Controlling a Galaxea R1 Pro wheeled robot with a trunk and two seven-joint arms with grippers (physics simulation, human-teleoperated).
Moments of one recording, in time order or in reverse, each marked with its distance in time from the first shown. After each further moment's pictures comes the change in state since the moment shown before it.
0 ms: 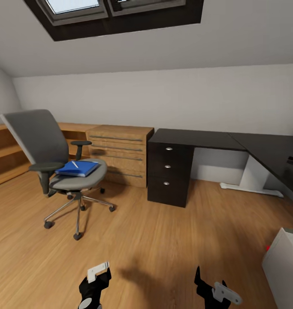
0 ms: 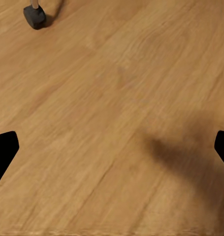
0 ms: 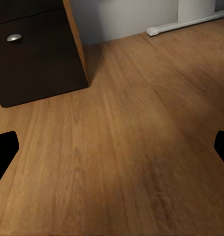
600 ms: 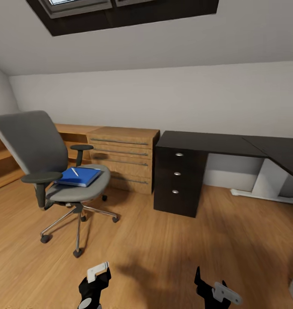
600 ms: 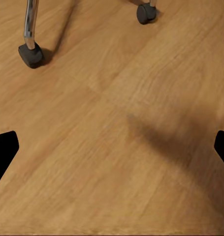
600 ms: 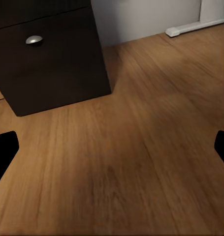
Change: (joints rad) left arm 0.000 0.001 0.000 0.000 0.000 -0.001 0.000; right arm 0.000 0.000 0.000 0.000 0.000 0.000 0.000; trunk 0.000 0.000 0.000
